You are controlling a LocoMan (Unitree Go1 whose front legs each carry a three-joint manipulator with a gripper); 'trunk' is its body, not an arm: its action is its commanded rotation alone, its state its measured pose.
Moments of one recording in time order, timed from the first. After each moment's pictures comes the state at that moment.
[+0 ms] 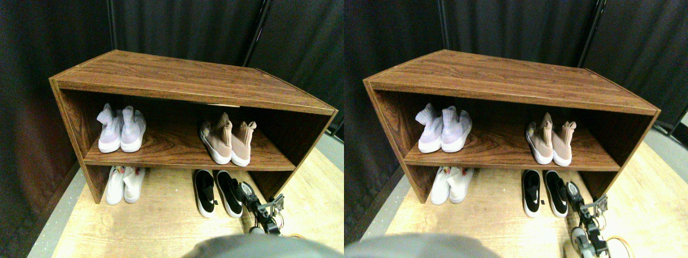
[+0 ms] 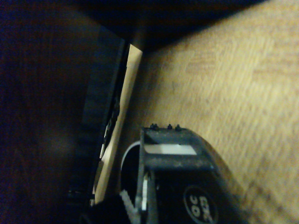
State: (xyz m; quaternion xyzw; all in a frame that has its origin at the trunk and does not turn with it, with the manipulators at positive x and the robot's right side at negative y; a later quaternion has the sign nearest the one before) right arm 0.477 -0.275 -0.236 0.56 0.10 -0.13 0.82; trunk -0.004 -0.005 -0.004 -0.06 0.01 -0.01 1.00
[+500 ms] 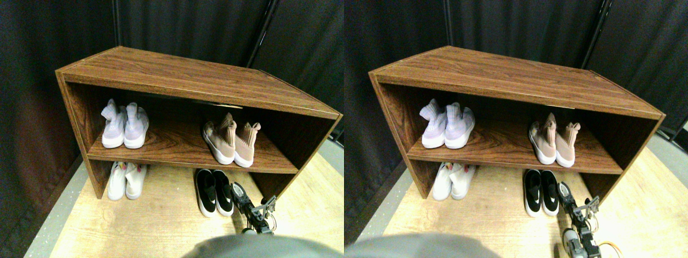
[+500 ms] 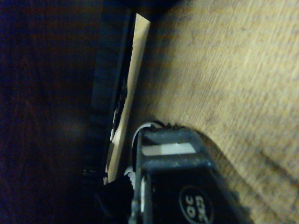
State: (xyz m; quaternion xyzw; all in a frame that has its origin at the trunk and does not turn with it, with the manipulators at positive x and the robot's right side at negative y) right arm 0.478 -0.240 -0.232 0.55 0.12 -0.08 0.82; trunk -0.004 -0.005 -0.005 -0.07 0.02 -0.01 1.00
